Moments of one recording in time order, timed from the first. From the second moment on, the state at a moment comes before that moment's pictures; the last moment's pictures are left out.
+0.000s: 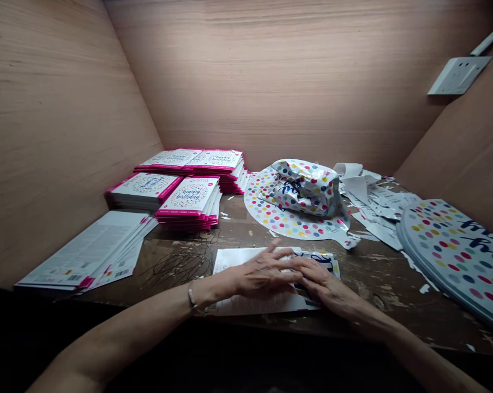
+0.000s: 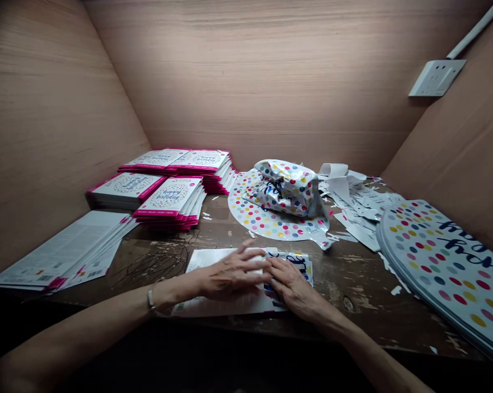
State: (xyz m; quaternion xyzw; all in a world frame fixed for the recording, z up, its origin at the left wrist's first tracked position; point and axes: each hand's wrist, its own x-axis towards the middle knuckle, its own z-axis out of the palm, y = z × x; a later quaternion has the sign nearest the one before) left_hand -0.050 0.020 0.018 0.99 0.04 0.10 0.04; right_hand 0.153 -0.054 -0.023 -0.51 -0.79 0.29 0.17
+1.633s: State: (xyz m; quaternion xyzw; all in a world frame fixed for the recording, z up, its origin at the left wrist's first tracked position) left_hand -0.148 0.003 -0.019 0.93 0.35 -0.01 0.14; right_hand 0.122 -0.029 -0.021 -0.33 -0.93 0.10 0.17
